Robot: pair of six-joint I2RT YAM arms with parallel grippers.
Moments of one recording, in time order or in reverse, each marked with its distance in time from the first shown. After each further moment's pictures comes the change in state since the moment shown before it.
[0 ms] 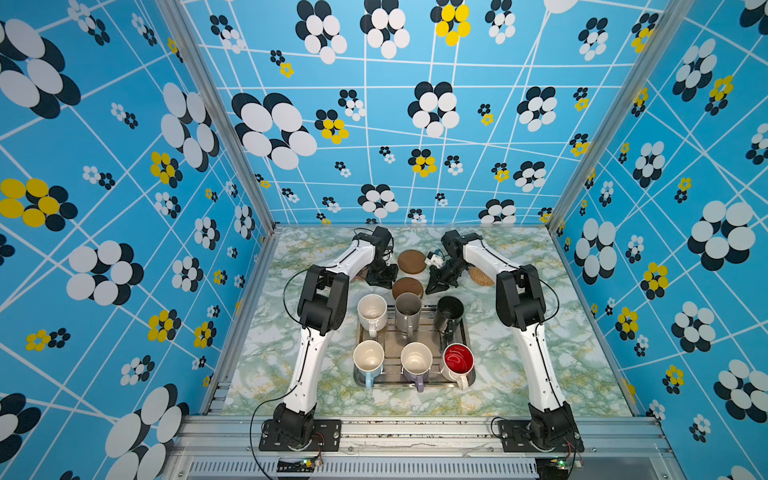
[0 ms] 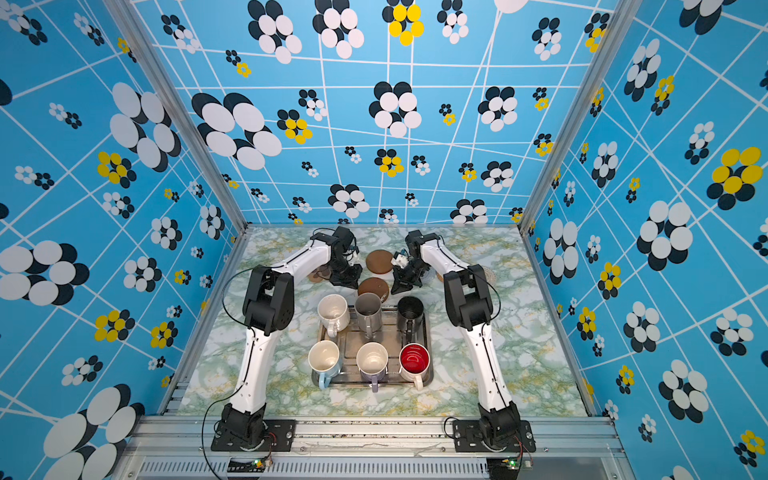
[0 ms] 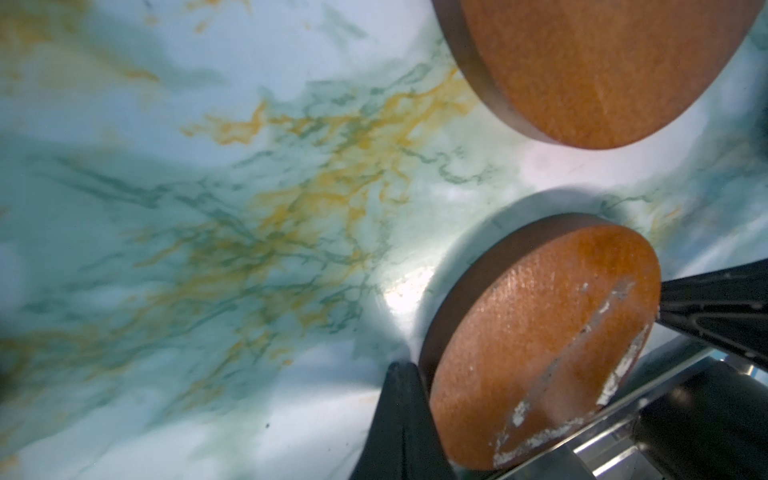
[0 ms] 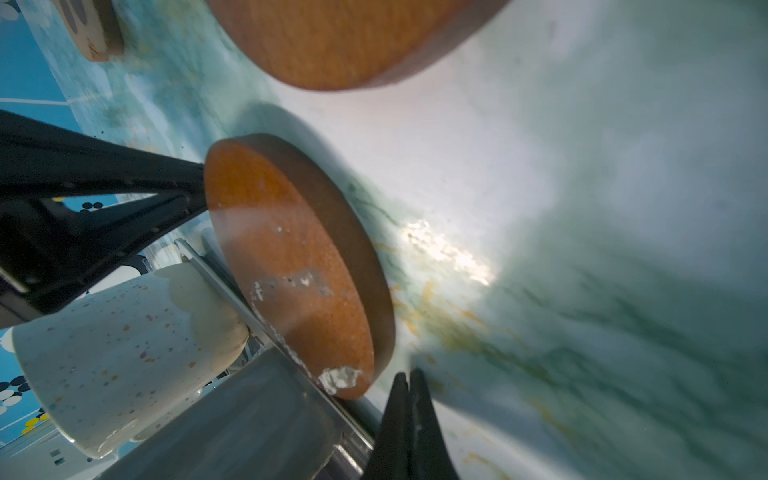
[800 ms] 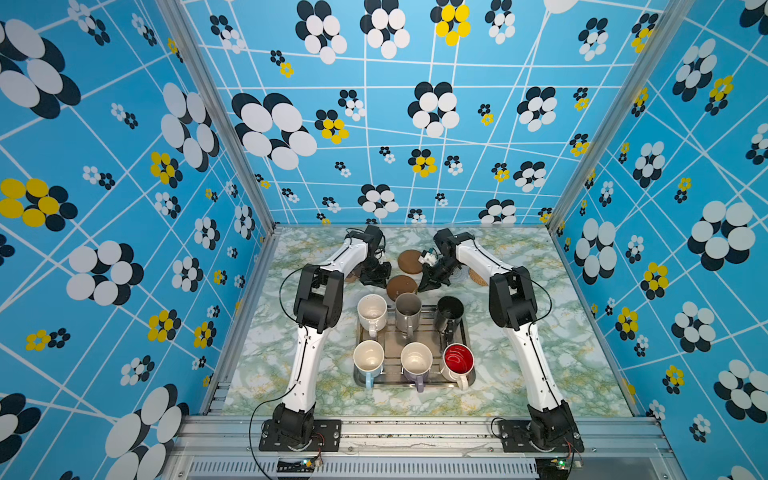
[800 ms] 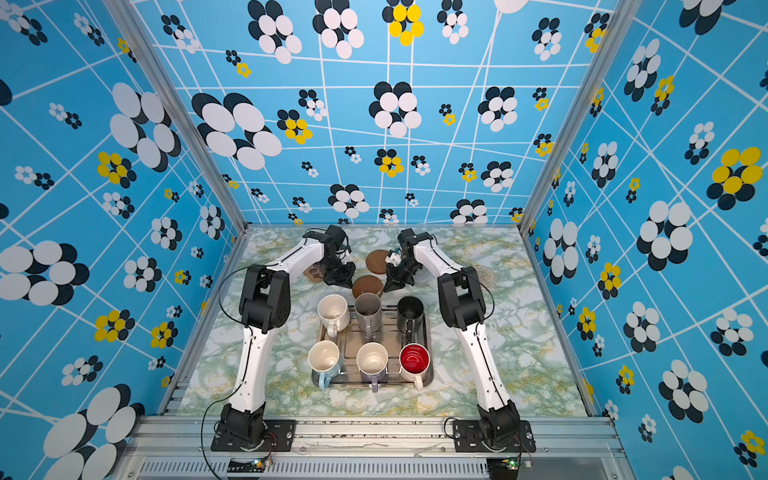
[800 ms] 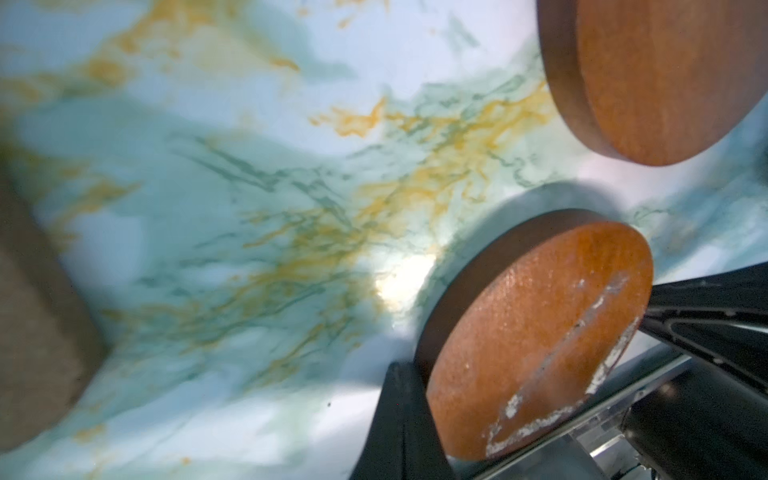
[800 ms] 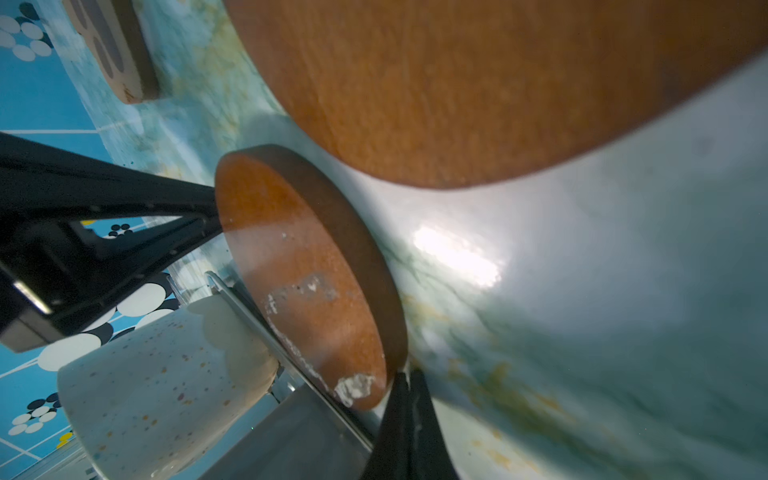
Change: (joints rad) left arm 0.058 0.025 0.044 -0.043 0.040 -0.027; right arm 0.031 0.077 0.133 0.001 -0.026 0.103
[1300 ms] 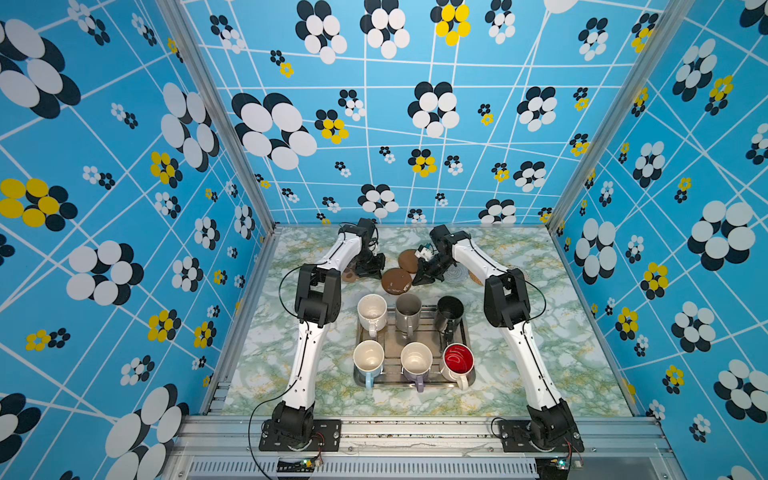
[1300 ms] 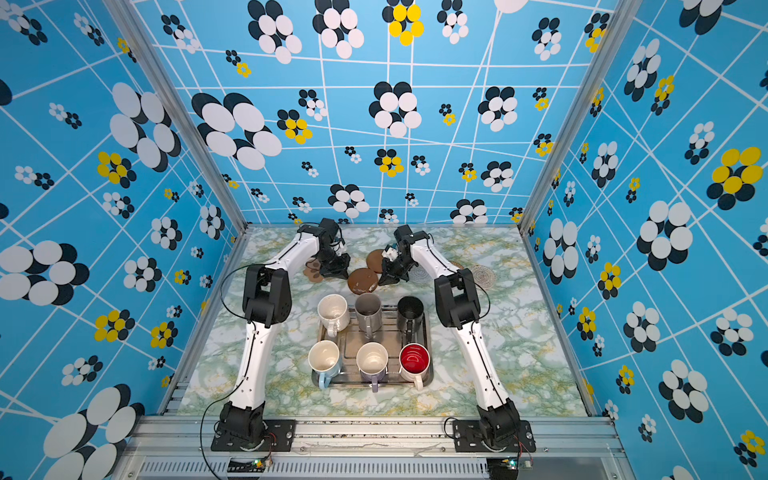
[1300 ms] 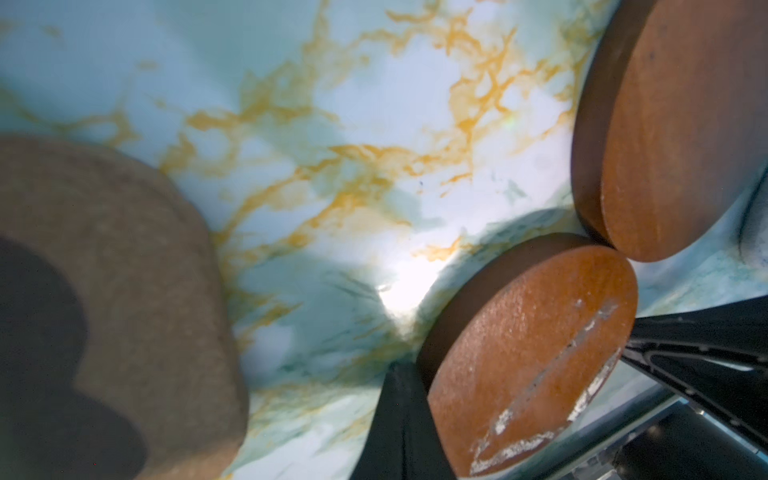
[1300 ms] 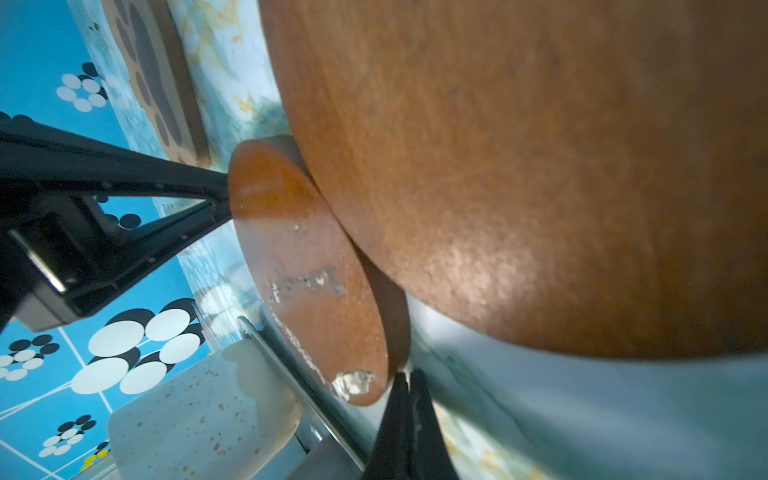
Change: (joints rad) left arm 0.064 0.101 0.180 -0.040 0.018 -0.008; right arm 0.010 0.082 0.137 0.044 -0.027 0.090
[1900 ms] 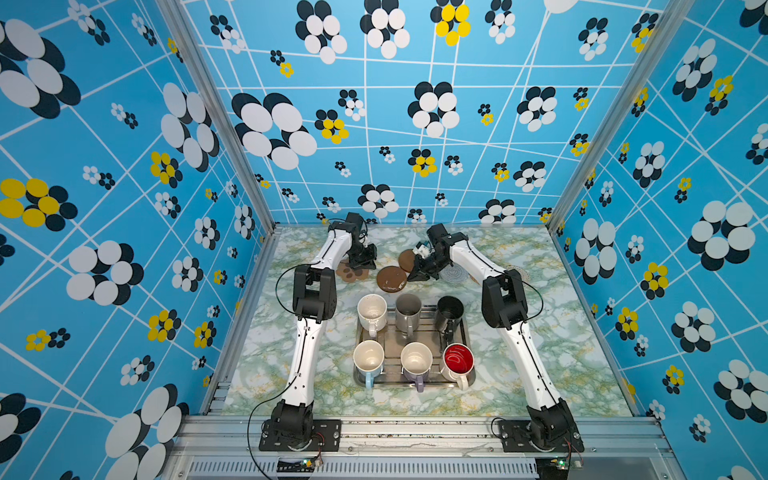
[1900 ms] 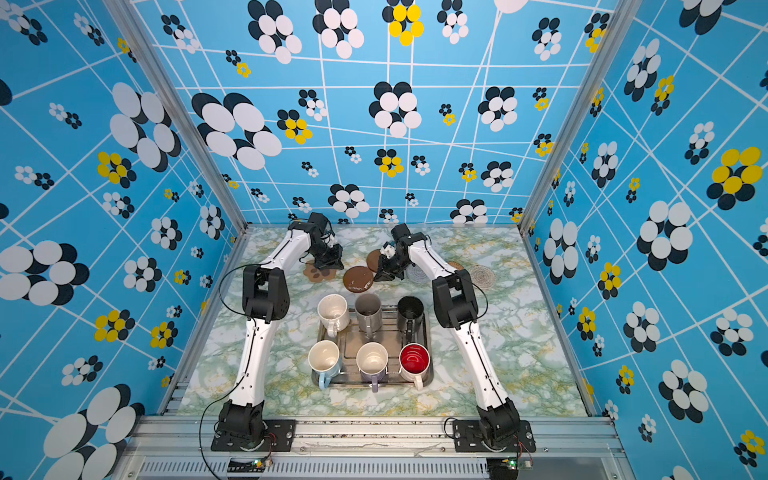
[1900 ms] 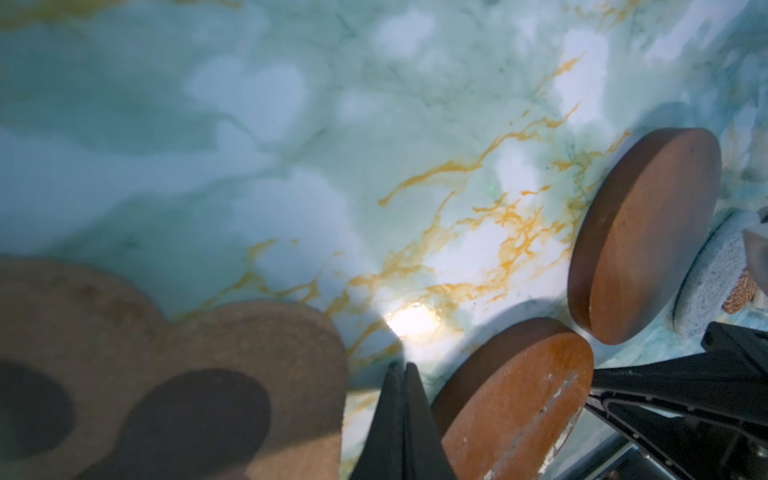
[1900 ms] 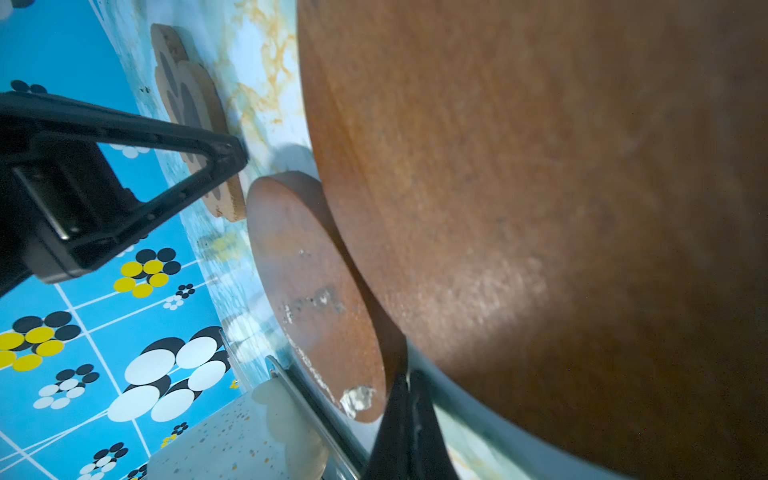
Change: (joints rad) left arm 0.077 0.095 0.158 0.016 0.058 -0.071; right arm 0.010 0.018 0.011 0.112 -0.014 0.120
